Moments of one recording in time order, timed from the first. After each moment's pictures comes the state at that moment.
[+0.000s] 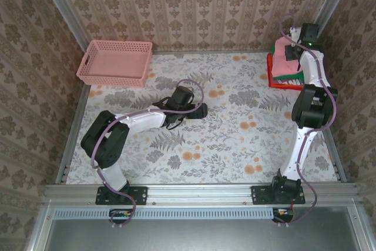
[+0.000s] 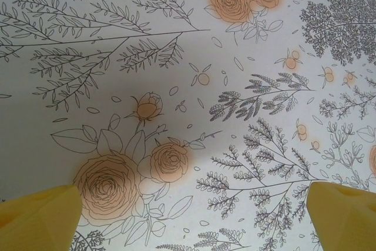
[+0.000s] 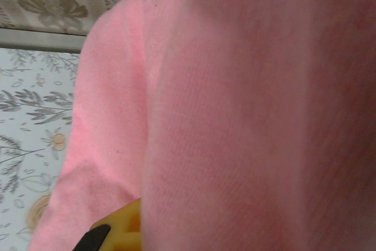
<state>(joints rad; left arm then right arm) -0.76 1.74 1.04 -0.12 0.01 -0.59 -0.29 2.25 2.11 -0.61 0.04 -0.32</state>
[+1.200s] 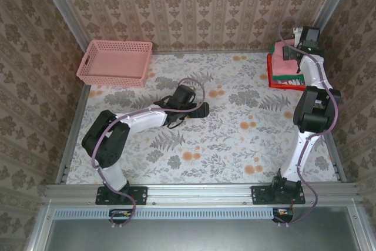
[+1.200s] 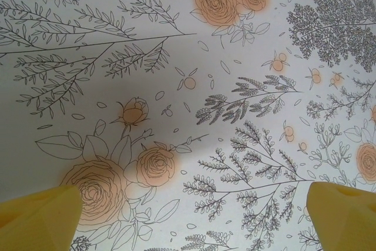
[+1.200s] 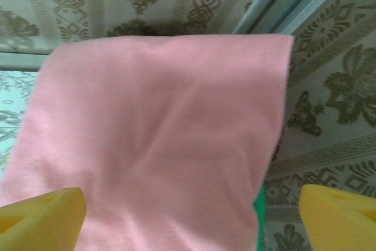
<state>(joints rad) -0.77 1.75 1.07 -0.14 0.03 -0.58 -0.27 2.14 1.91 -0.42 0.15 -0.31</state>
